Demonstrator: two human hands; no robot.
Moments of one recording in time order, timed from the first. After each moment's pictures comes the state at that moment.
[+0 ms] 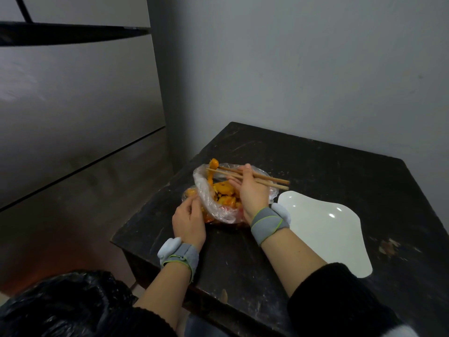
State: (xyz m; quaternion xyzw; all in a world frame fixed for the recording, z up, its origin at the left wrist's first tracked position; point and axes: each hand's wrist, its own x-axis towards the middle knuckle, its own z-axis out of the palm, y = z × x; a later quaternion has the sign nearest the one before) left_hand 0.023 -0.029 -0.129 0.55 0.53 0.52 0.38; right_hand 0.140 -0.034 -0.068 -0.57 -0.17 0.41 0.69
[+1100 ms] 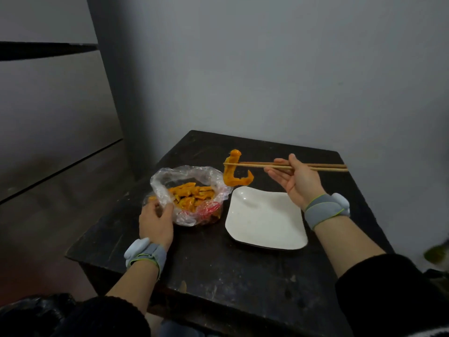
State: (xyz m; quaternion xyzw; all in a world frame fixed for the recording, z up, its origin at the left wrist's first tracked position) left_hand 0.039 -0.044 -0.124 0.58 0.60 0.45 0.34; right_hand 0.293 -0.154 -0.014 -0.49 -0.14 0.40 0.76
